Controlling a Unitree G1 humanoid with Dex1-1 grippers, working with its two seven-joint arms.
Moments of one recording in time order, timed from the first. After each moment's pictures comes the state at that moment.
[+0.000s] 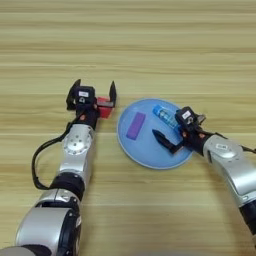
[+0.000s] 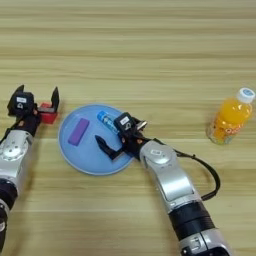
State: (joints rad) left arm -0.48 0.06 0.10 0.91 -0.04 -0.60 -0.07; right arm -0.23 -0.18 0.22 0.15 0.00 0.27 0.44
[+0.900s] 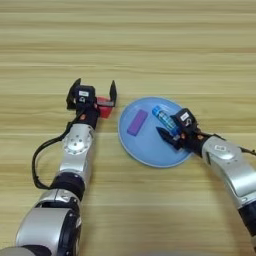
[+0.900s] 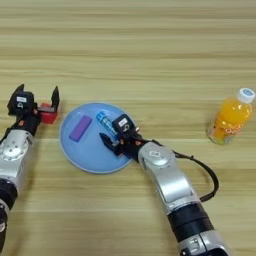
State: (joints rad) left arm -0.48 0.06 0.10 0.91 -0.04 -0.59 -0.06; right arm -0.22 -0.18 0.23 0.14 0.00 0.25 0.45
